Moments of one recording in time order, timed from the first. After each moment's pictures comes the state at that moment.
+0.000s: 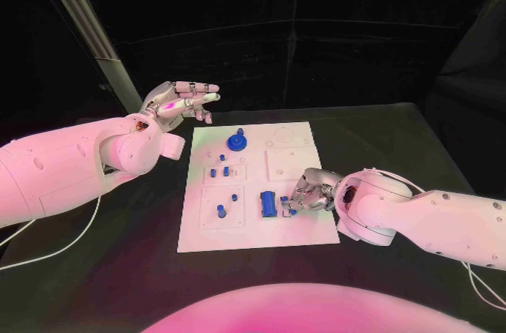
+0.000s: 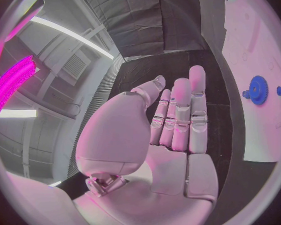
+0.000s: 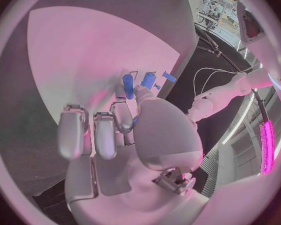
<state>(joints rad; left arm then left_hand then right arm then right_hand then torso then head) 1.27 -0.77 -0.15 1.33 0.02 -0.14 0.41 1.36 -0.11 0.41 -0.01 0.05 0.99 0.17 0.11 0.07 0.97 0.11 0.34 0.07 1.18 0.02 1.05 0.45 0.17 1.24 0.12 0.44 0.89 0.99 -0.90 -0.03 1.80 -1.23 -0.23 -0.57 1.23 -0.04 0.01 0.28 0.40 1.13 0.08 0.16 0.22 1.43 -0.01 1.19 1.27 1.47 -0.07 1.48 1.31 0.08 1.45 0.03 1.42 1.28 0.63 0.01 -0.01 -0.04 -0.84</state>
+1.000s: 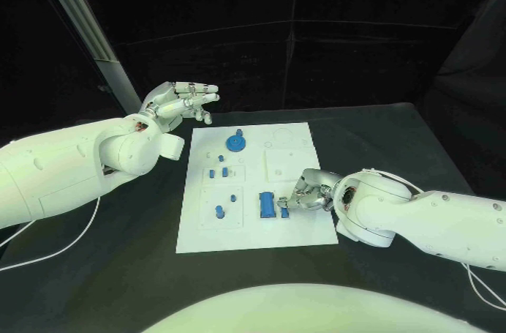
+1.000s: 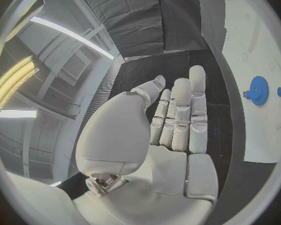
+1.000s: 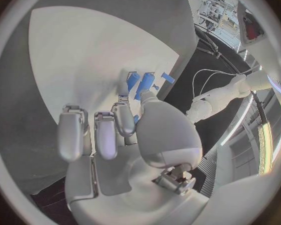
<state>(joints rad) 1.27 -0.77 -0.15 1.32 0.02 -0.14 0.41 1.36 -0.11 0.41 -0.01 0.05 0.99 0.17 0.11 0.07 0.97 0.11 0.34 0.07 1.18 0.02 1.05 0.45 0.17 1.24 0.12 0.44 0.89 0.99 -0.90 -0.03 1.81 -1.25 -0.23 -0.57 1.15 0.03 -0.08 0.29 0.36 1.20 0.05 0.19 0.26 1.45 -0.03 1.20 1.29 1.47 -0.09 1.49 1.31 0.06 1.46 0.03 1.43 1.29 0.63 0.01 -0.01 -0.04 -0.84</state>
